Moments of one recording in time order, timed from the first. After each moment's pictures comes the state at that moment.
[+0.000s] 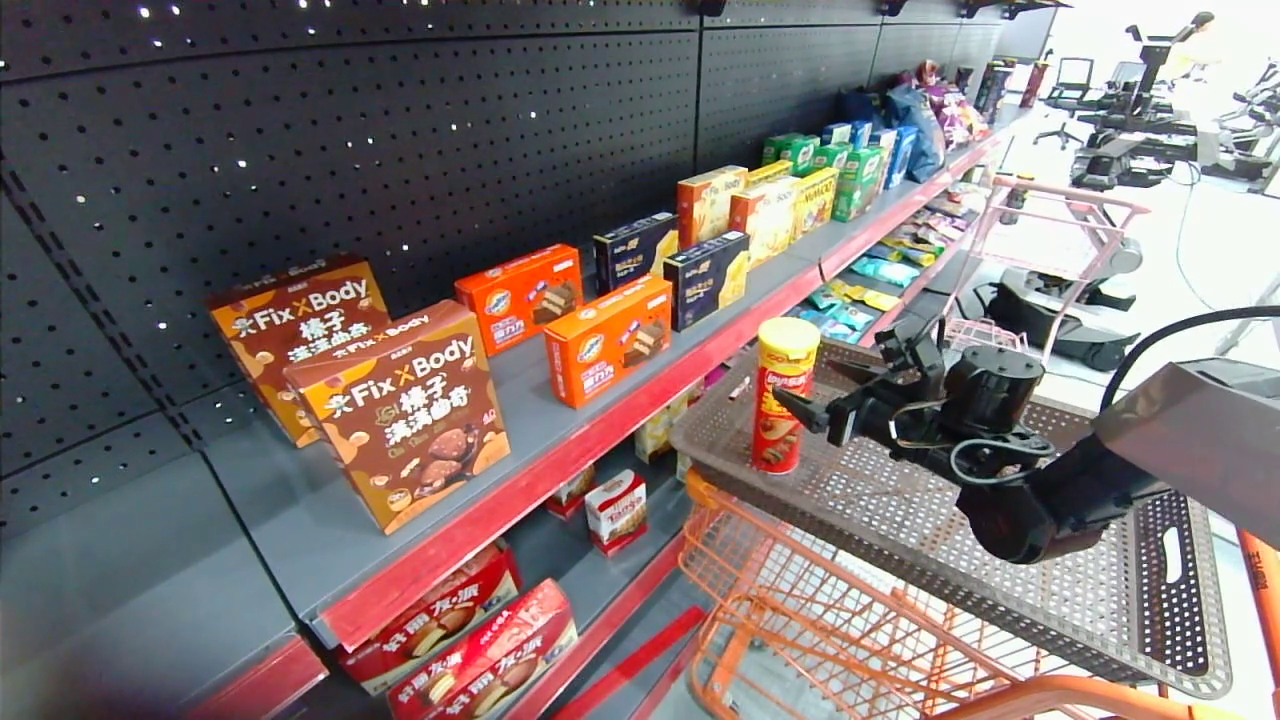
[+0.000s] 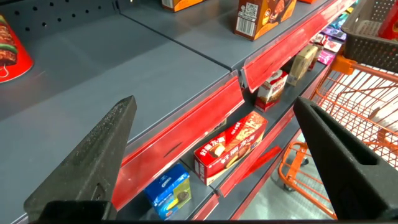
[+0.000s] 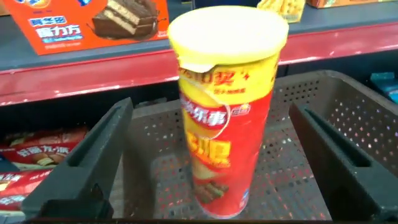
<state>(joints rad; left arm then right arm) 0.00 0.00 0.00 0.00 0.06 -0.04 0.25 2.24 -1.08 -1.25 0.43 -0.04</state>
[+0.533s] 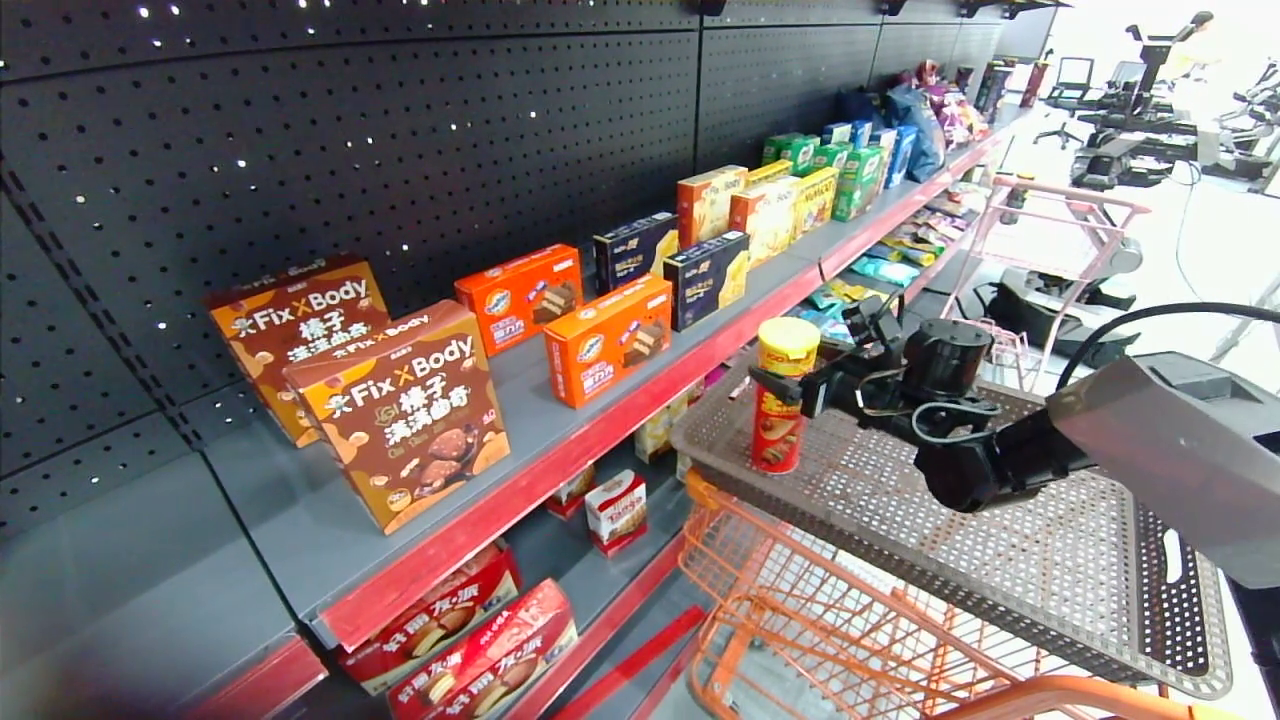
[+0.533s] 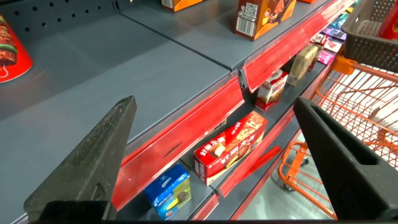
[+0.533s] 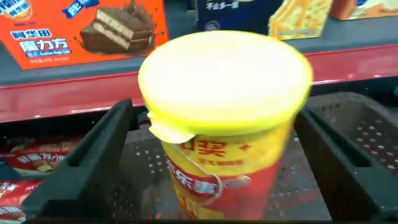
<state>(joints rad) 0.00 0.00 0.00 0.00 0.06 -0.04 0.26 2.35 -1.39 -1.05 0.48 -0.04</state>
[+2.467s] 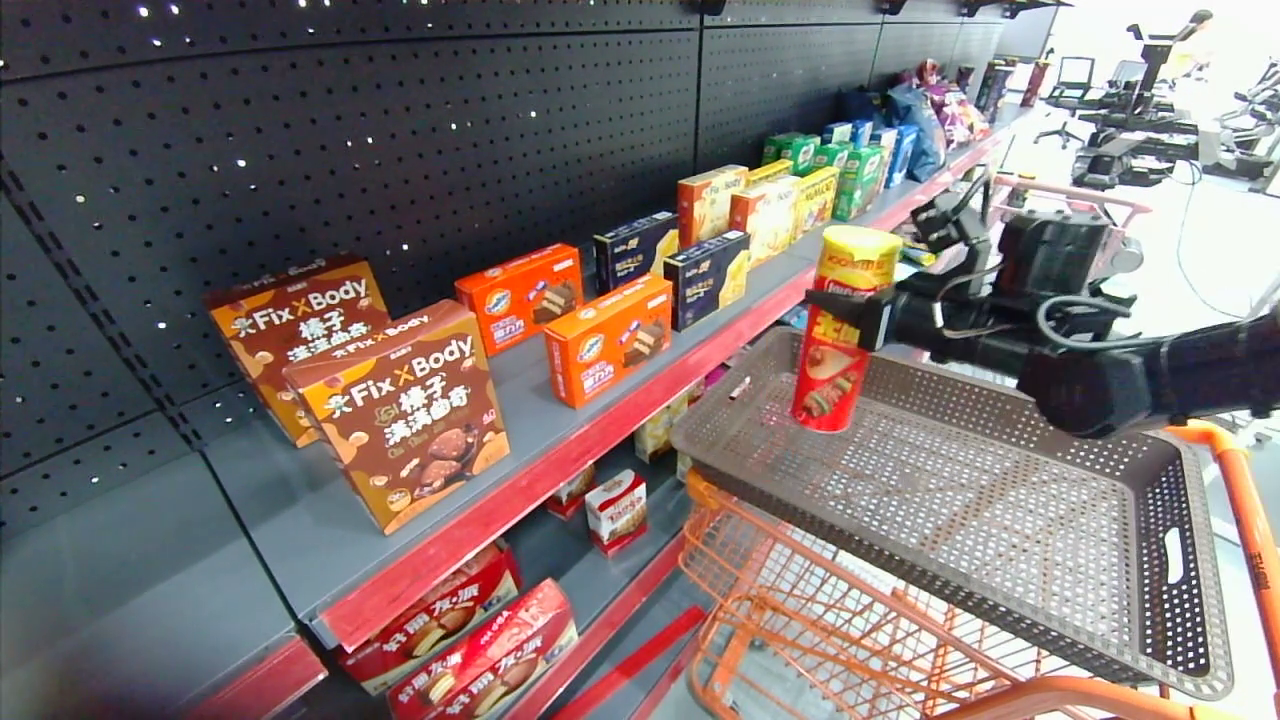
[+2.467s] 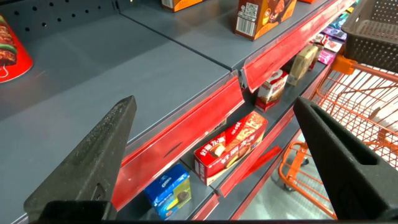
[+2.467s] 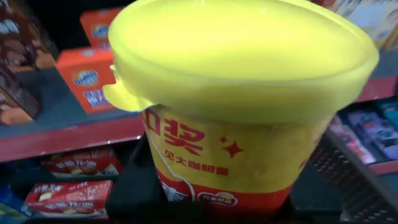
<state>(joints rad) 0.00 0.00 0.00 0.00 0.06 -0.04 0.23 2.00 -1.36 -0.68 0.49 -0.03</state>
